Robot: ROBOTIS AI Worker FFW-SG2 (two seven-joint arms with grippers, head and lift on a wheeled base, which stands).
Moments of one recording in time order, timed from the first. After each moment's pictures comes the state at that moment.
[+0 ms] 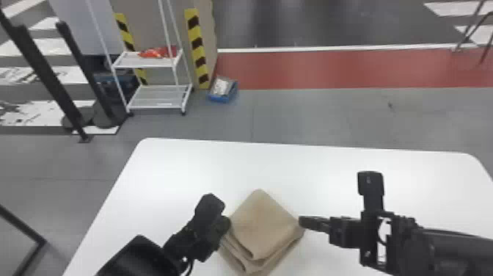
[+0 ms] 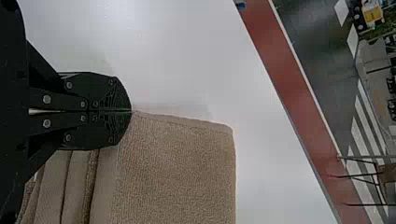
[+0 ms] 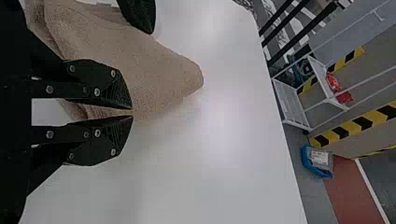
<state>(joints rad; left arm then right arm) 0.10 0.25 -0.30 -1.60 -0.17 0.55 -0.24 0.00 0.00 0.01 -1.67 -0.20 1.03 0.44</state>
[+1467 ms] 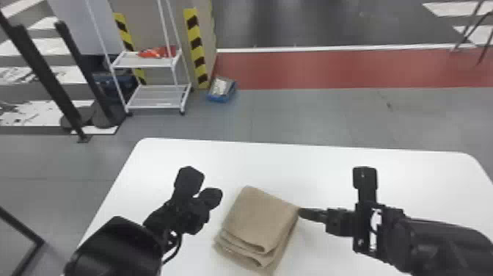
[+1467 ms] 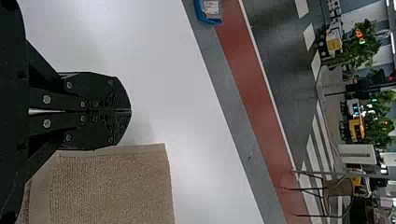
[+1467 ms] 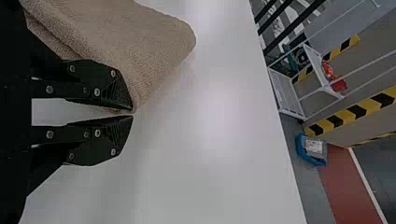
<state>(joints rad) 0.07 0.26 -0.20 -1.66 -0.06 0.52 -0.27 -0.14 0.00 0.02 -1.40 -0.19 0.87 0.43</state>
